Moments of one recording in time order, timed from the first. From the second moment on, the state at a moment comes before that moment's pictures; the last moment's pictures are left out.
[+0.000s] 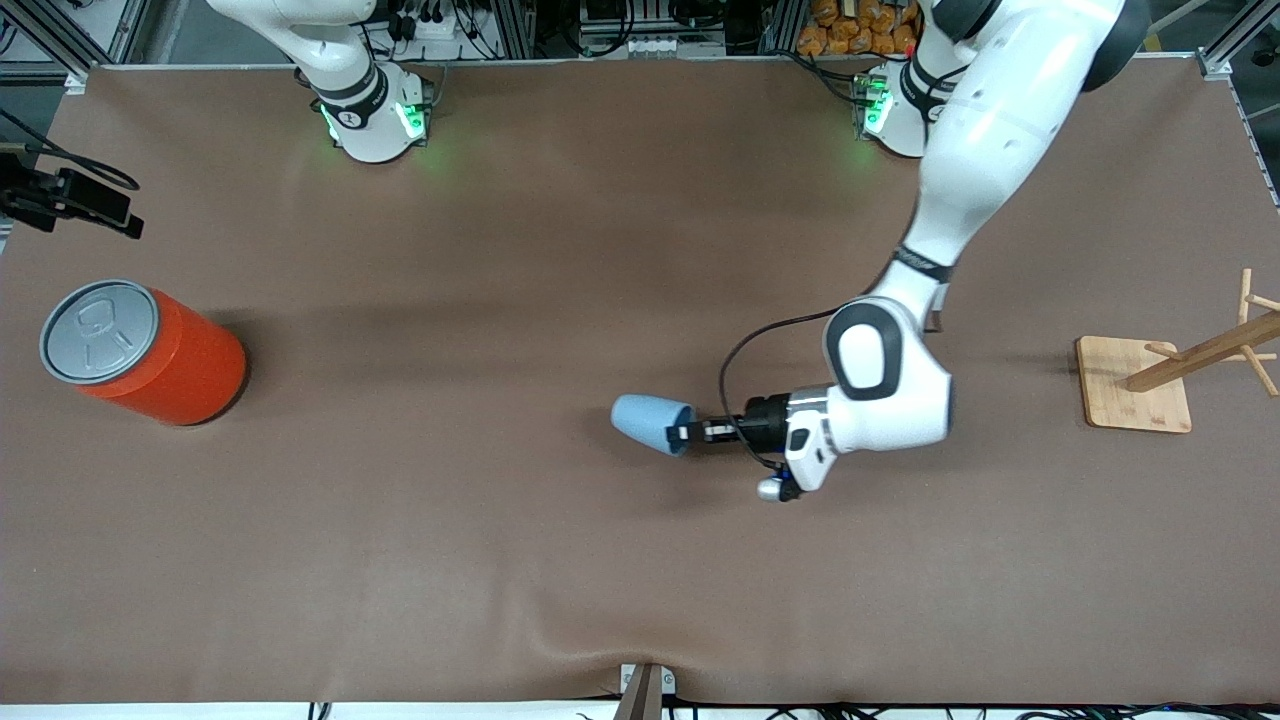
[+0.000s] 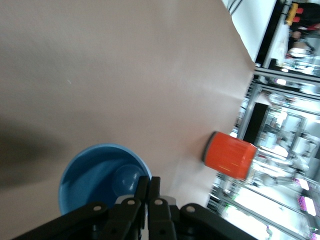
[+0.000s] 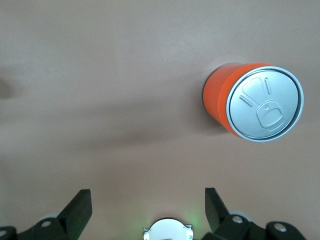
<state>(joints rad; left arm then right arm) -0.25 0.72 -0.22 -1.46 -1.06 2.25 0.05 -0.06 -0.01 0.00 -1.50 0.02 1.36 0.04</state>
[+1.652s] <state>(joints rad) -0.07 0.42 -0.21 -1.90 0.35 2.39 -0.50 -0.05 -0.01 0.01 -1.48 0.02 1.36 0.04</state>
